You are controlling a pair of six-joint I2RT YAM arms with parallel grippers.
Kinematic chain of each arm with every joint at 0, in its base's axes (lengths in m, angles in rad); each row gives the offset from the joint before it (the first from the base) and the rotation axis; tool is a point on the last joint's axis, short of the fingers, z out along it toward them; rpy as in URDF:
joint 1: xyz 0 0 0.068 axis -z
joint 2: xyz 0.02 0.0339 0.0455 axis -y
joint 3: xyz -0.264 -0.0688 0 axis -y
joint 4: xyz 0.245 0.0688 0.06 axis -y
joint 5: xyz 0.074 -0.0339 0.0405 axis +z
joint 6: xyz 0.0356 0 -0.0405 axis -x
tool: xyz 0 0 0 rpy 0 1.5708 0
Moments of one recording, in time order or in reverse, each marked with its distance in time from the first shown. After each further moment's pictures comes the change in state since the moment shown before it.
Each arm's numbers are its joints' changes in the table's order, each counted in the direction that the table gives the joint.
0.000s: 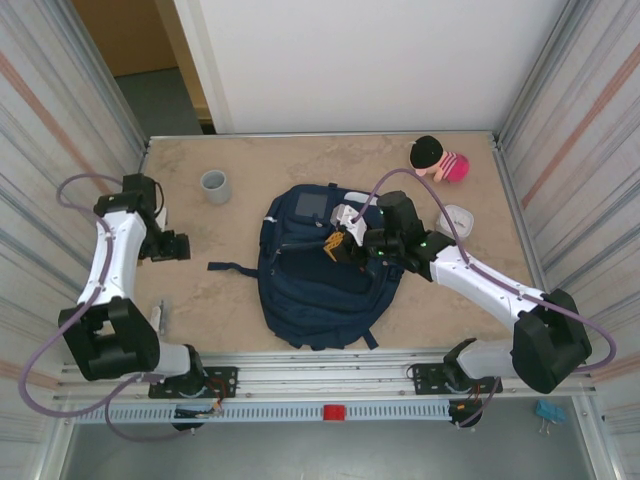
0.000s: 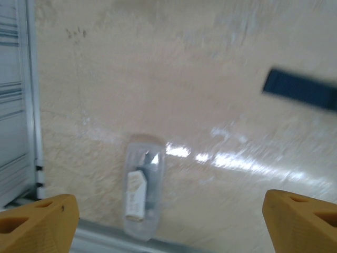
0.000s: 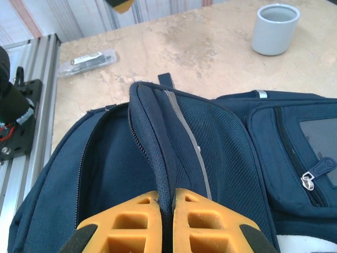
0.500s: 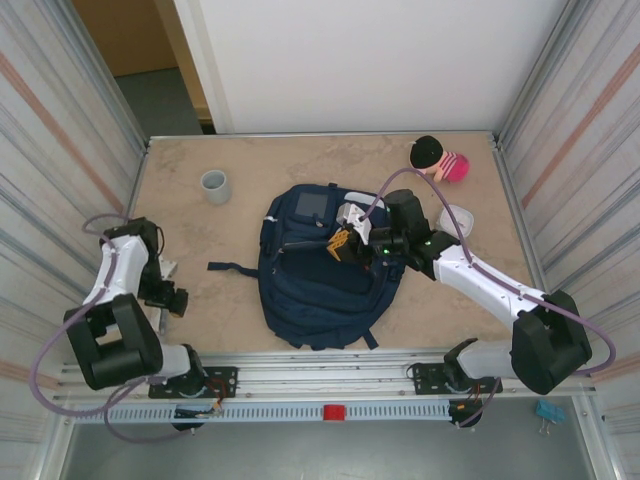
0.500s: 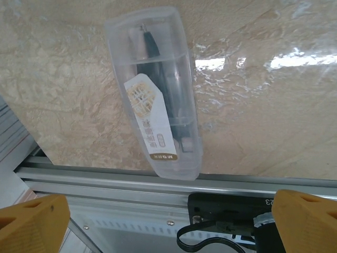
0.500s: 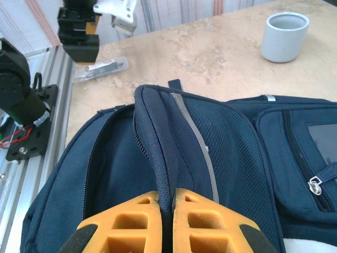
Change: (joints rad) left arm -0.116 0.014 -0.305 -0.009 0.108 -0.310; right arm 0.047 0.004 -0.012 0.014 0.103 0.011
